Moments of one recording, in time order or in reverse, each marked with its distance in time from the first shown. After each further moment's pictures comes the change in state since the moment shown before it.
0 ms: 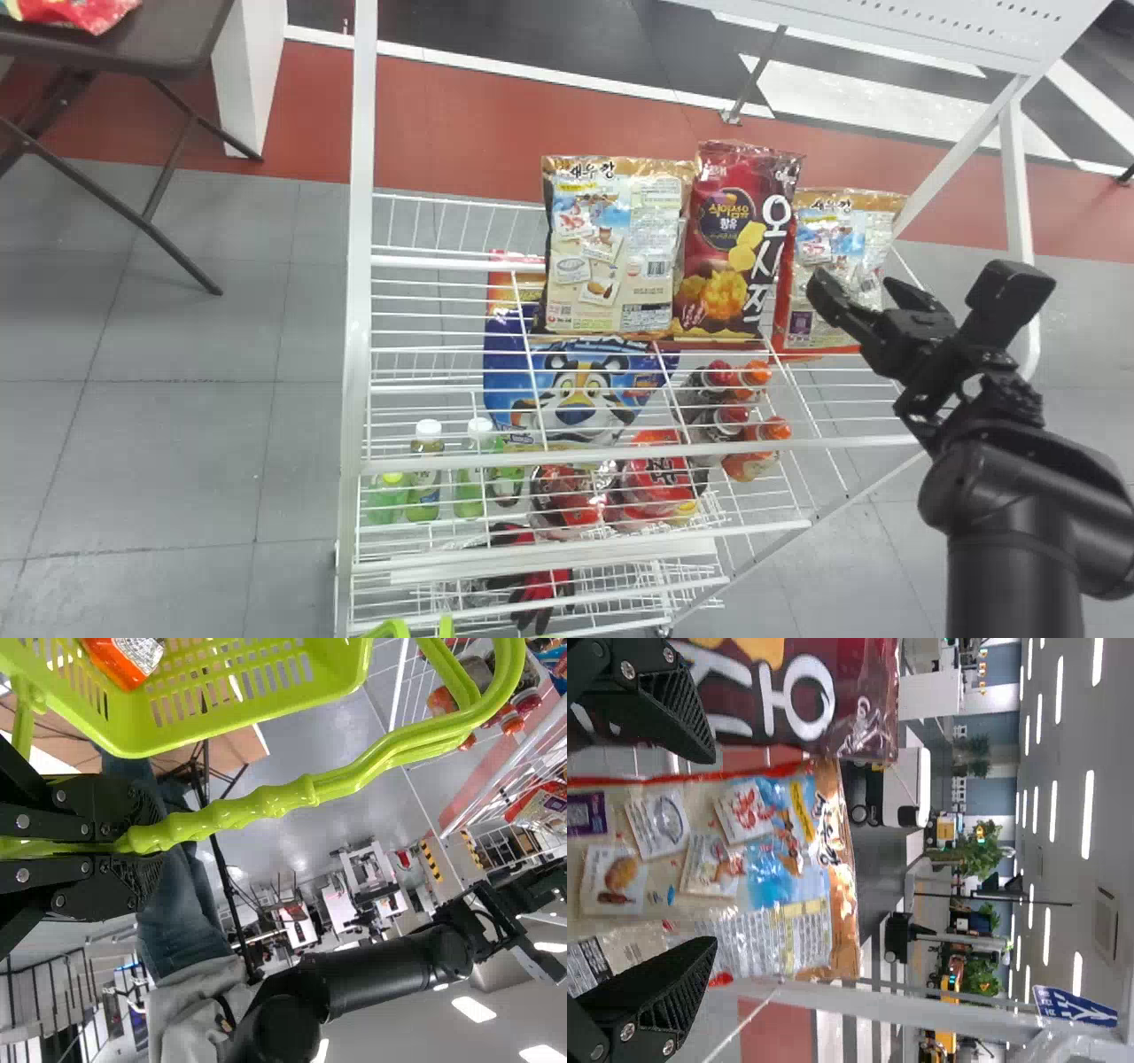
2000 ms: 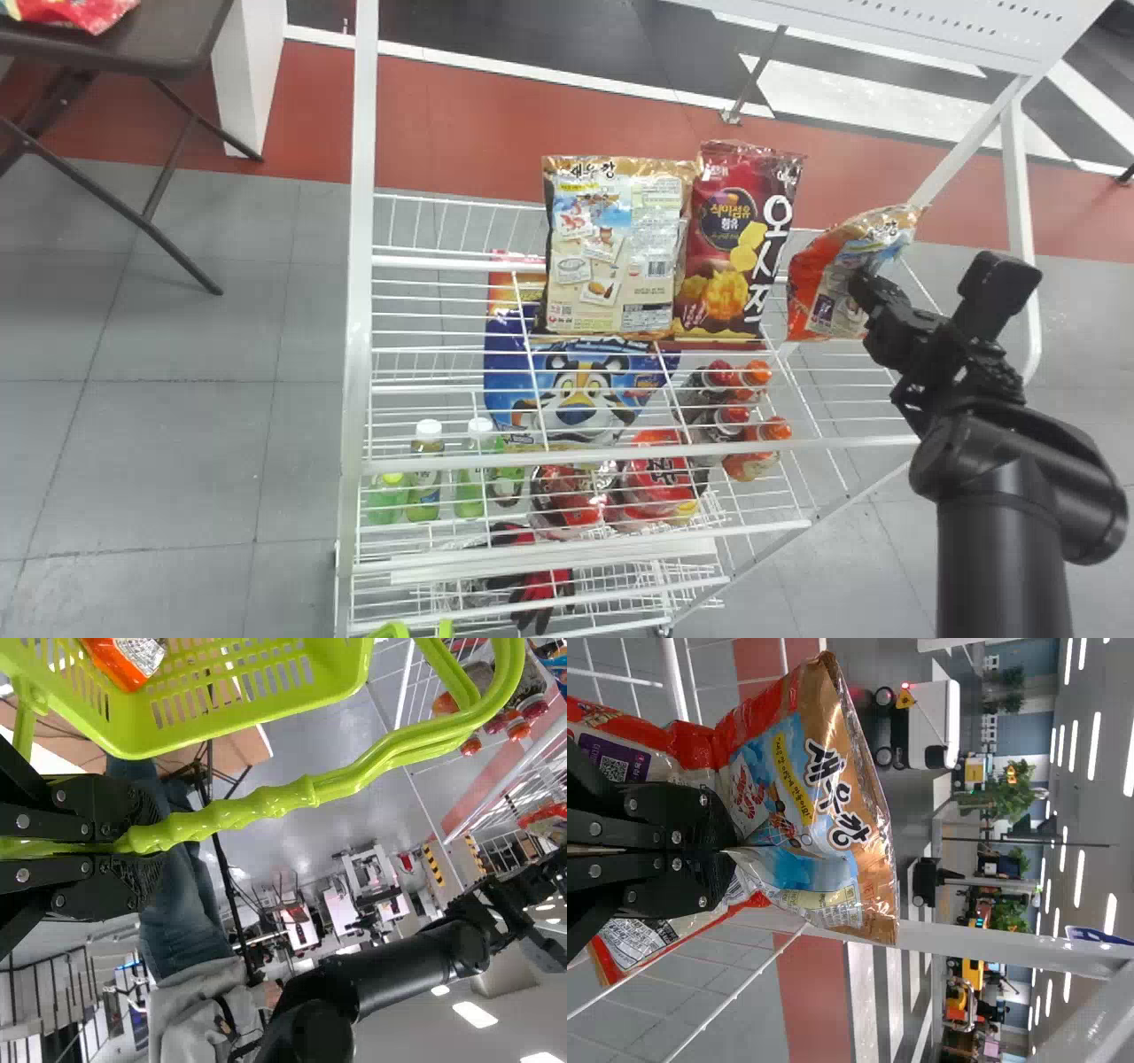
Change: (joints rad) left arm -0.008 -0.002 0.004 0.010 -0.004 0.015 -0.001; right arm -0.071 -0.019 0.010 0.107 -0.012 0.034 -0.125
